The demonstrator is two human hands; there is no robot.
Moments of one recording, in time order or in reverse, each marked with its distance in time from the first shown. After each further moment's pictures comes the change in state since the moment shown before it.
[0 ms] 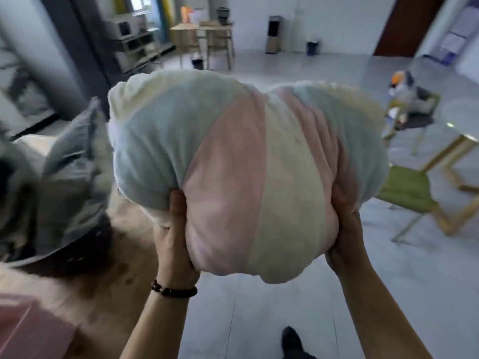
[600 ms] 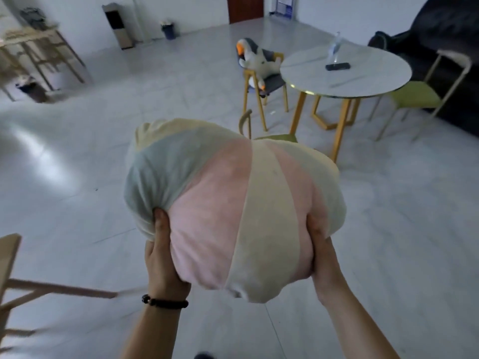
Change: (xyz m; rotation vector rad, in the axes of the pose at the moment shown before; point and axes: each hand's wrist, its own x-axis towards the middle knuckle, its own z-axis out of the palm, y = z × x) left_hand -0.025 -0.248 0.418 0.160 -0.361 -0.225; right_hand 0.151 -0.072 -0.405 -0.163 0.549 0.261
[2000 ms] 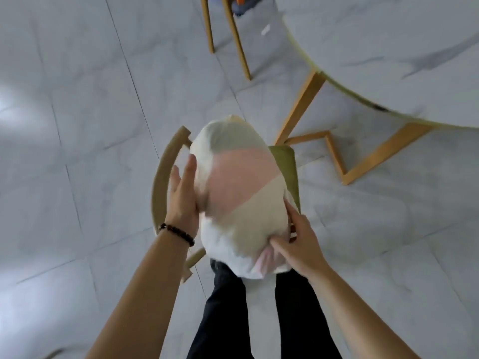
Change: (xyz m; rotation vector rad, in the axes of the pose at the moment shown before) left_hand 0.701 -0.337 0.569 0.408 -0.099 -0.563; right_hand 0.861 -0.102 -0.011 -0.581 -0.244 0.184
